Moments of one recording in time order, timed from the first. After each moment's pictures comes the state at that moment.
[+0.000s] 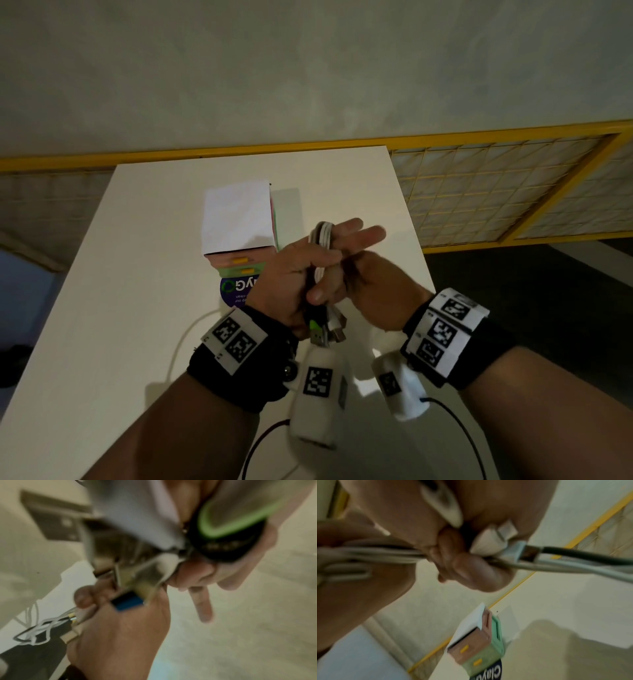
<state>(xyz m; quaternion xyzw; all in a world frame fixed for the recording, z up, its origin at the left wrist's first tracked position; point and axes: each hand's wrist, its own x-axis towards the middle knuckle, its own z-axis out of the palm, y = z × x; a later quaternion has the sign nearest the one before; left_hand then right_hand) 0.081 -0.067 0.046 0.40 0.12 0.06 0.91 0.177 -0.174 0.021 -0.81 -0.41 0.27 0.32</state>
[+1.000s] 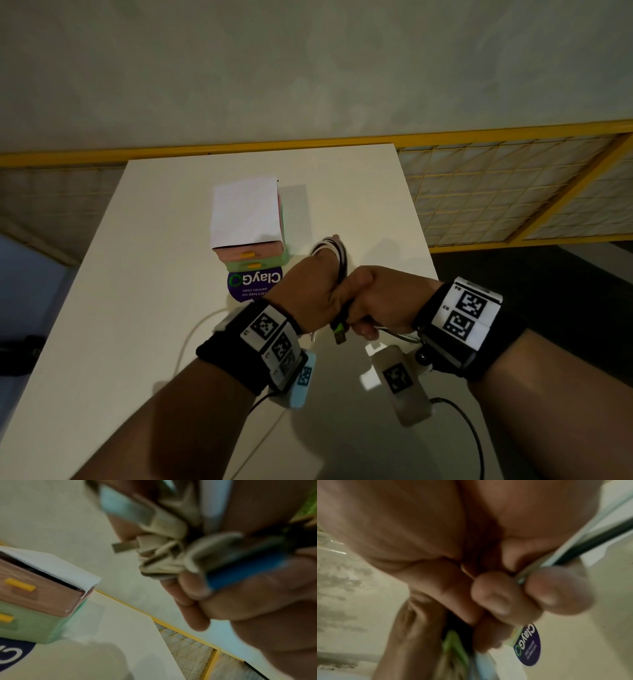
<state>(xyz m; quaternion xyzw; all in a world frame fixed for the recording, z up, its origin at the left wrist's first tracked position) 0.081 -0.055 0.007 0.93 0.04 0.11 0.35 0.170 -0.179 0.035 -0.66 -0.28 0.59 0.36</state>
